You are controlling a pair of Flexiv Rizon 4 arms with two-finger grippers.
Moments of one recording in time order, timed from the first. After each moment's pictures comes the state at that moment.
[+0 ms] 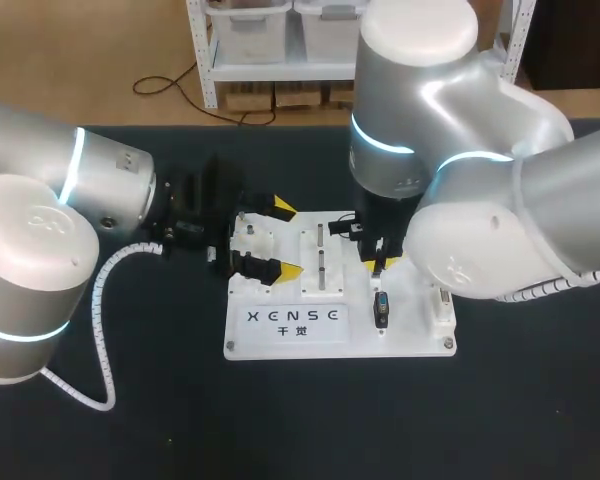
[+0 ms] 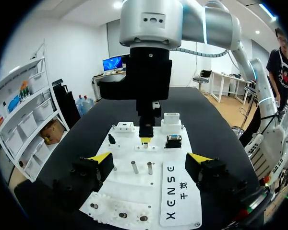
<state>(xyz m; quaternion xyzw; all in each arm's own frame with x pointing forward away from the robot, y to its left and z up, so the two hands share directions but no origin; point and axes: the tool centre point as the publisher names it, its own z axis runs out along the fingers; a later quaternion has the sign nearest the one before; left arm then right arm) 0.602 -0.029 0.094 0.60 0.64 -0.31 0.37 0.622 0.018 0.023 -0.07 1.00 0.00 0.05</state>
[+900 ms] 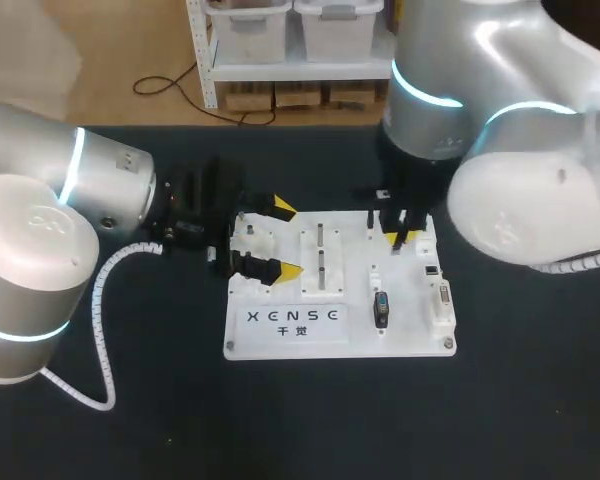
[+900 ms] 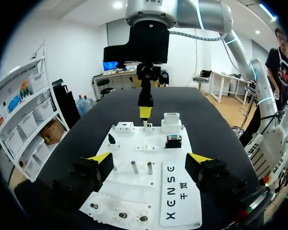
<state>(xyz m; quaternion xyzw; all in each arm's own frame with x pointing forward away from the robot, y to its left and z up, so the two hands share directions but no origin) 0.602 -0.029 0.094 0.60 0.64 -0.31 0.37 0.619 -0.009 0.078 -0.05 1.00 0.03 0.06</state>
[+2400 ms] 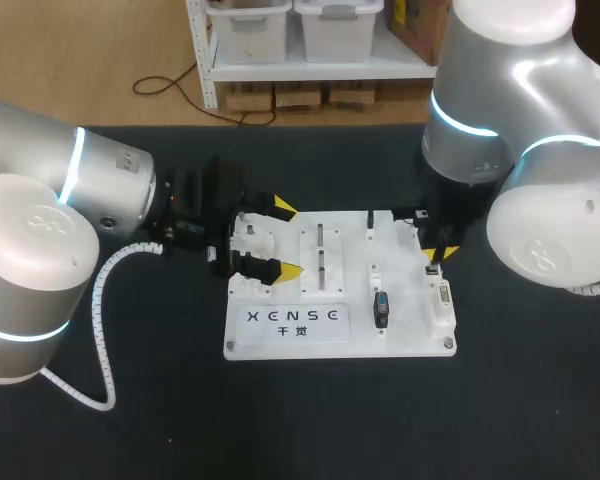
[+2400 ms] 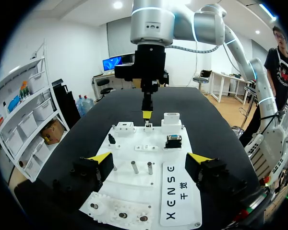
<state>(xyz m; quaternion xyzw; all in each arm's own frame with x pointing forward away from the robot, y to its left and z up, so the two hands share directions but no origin) 0.602 -0.029 0.094 0.60 0.64 -0.31 0.37 0.625 -0.060 0.039 -0.04 1.00 0.00 0.05</state>
